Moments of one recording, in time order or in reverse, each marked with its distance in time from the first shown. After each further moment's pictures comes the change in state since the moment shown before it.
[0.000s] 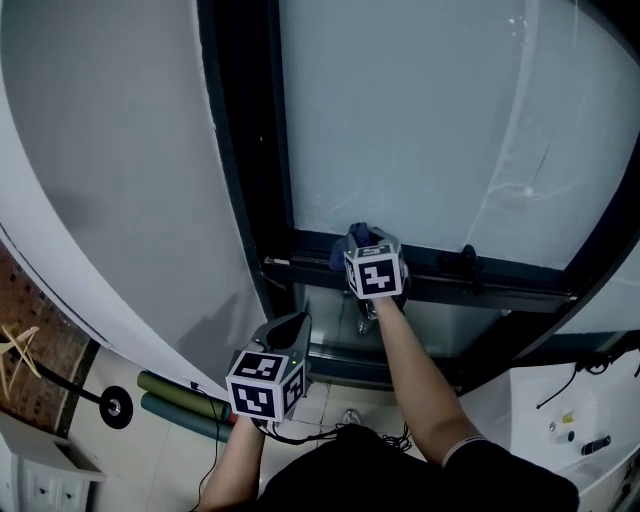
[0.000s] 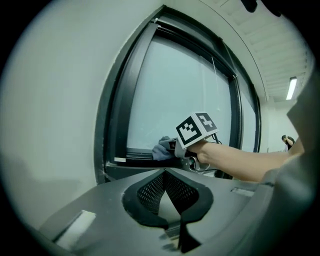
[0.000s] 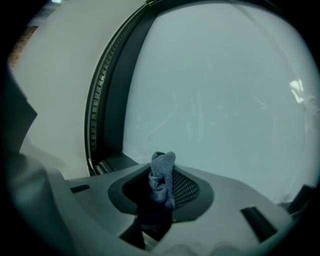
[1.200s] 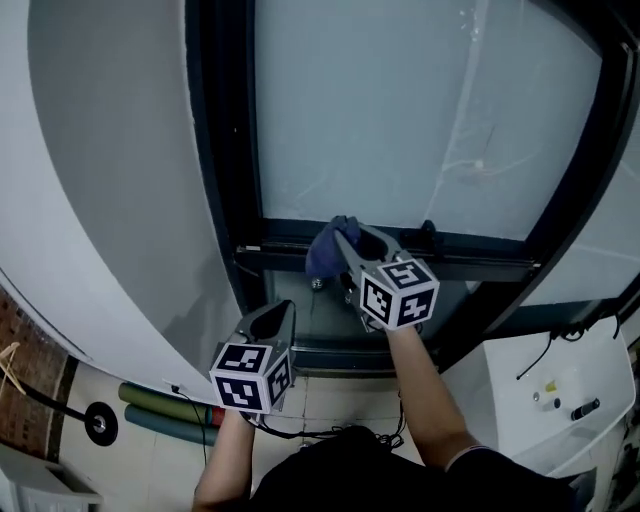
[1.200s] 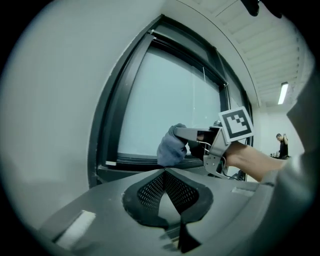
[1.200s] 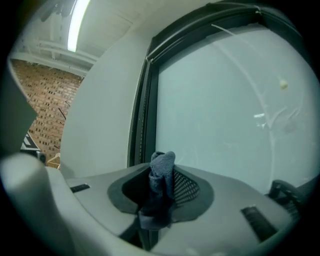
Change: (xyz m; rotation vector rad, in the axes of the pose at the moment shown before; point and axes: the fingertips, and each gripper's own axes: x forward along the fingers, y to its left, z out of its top) left arm -0.025 -0.030 0.009 0.005 -0.062 -0.097; right arm -0.154 0.020 0.045 0.127 -0.371 0.207
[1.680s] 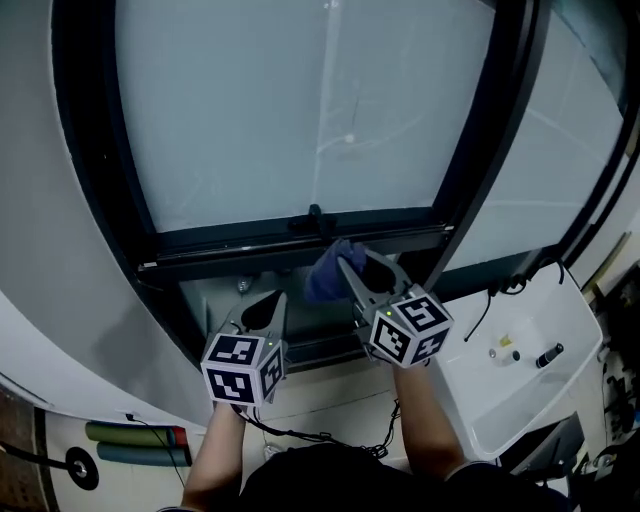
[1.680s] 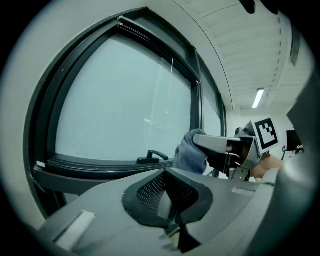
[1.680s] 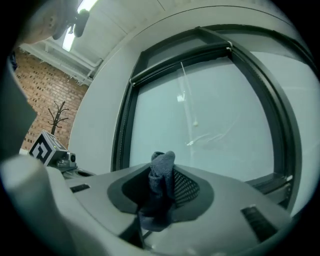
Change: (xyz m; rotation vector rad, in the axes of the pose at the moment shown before) left arm 0.067 -0.168 0.007 0.076 0.005 -0.268; right arm -0.206 -0.094 0.004 0.014 -0.054 -0.224
